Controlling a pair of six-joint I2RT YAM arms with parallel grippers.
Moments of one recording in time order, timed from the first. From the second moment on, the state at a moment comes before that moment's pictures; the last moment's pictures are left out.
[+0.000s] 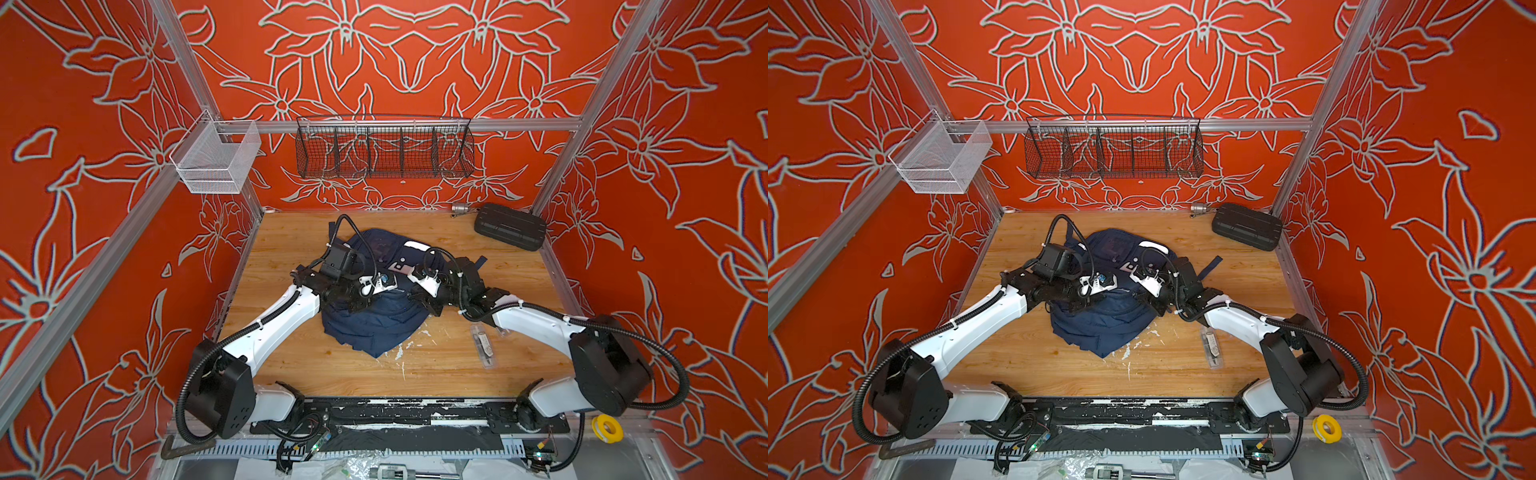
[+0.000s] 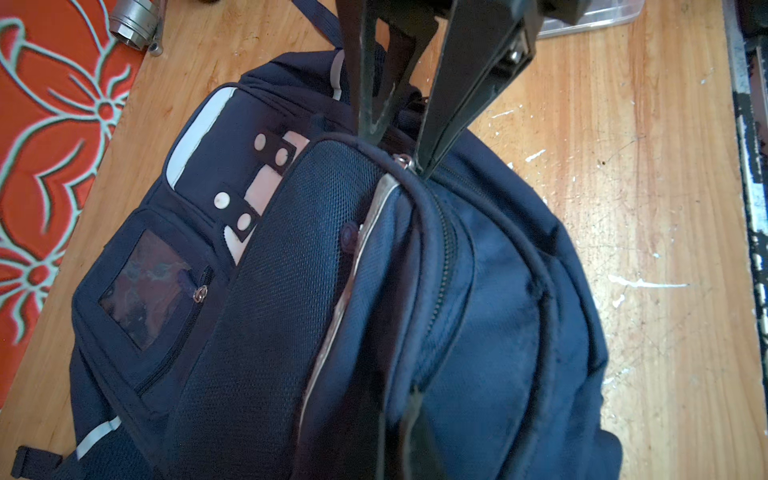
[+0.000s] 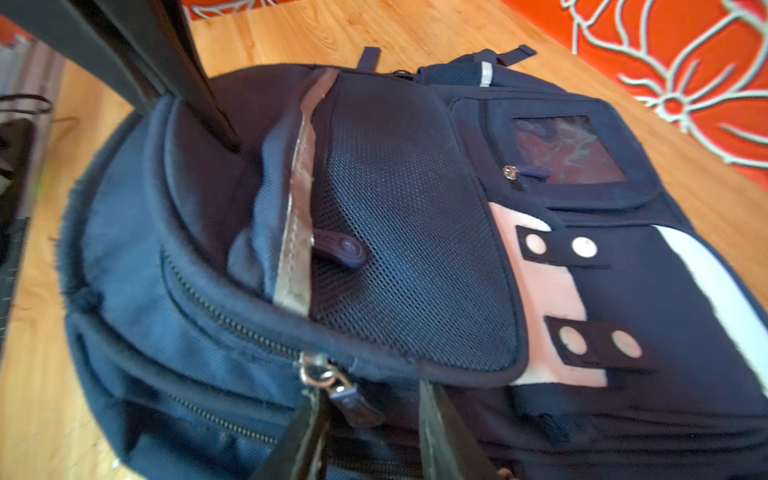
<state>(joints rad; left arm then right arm) -0.41 1.34 1.03 -0.61 0.45 0.88 0.55 1.47 0.79 0.04 -0.51 -0.33</state>
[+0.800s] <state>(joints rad) -0.38 1.33 1.02 -0.65 0.48 0.91 0.51 1.61 0.89 -0.06 -0.79 -0.32</state>
